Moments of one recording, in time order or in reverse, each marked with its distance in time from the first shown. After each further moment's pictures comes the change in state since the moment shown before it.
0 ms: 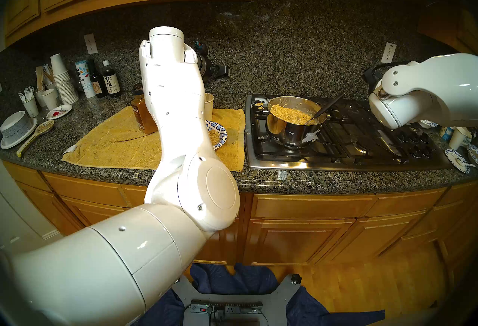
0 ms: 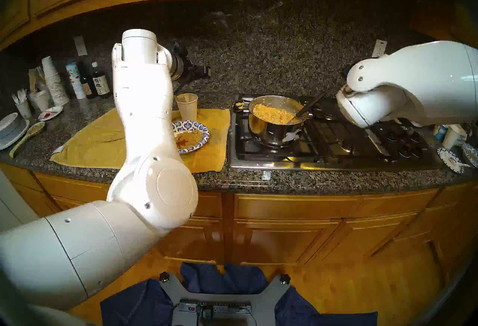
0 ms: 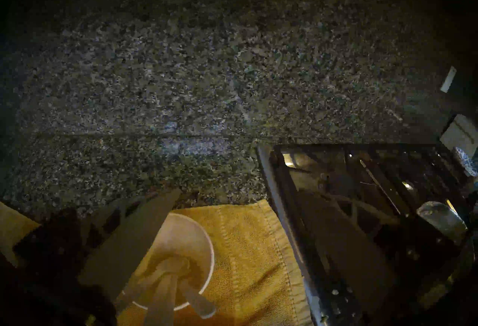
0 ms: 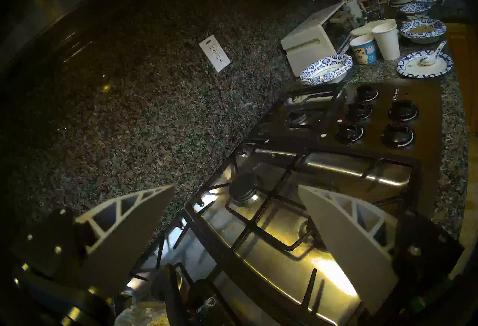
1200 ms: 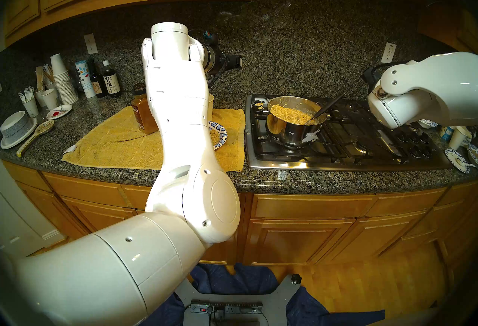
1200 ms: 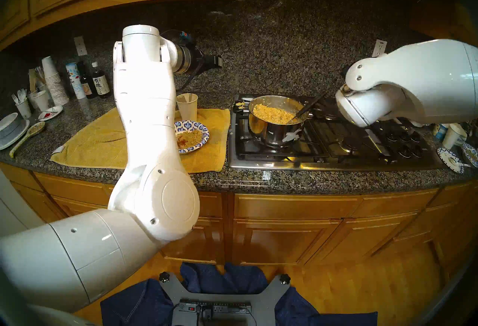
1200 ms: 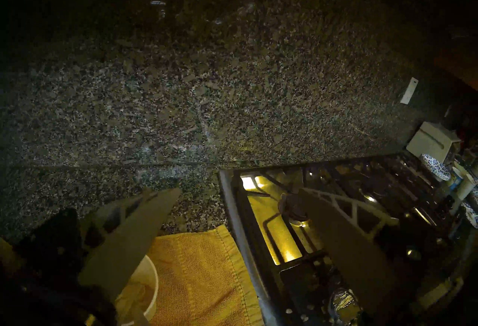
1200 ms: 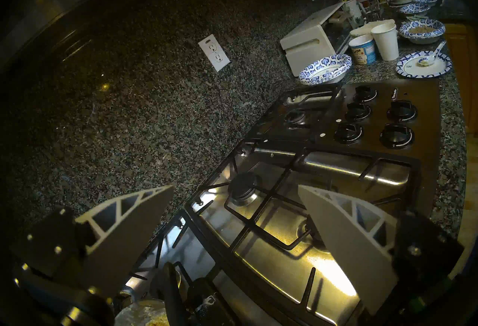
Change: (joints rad) left arm 0.060 0.000 0.106 -0.094 -0.178 0.000 0.000; right arm 0.000 -0.012 0.000 0.001 0.014 0.000 0.000
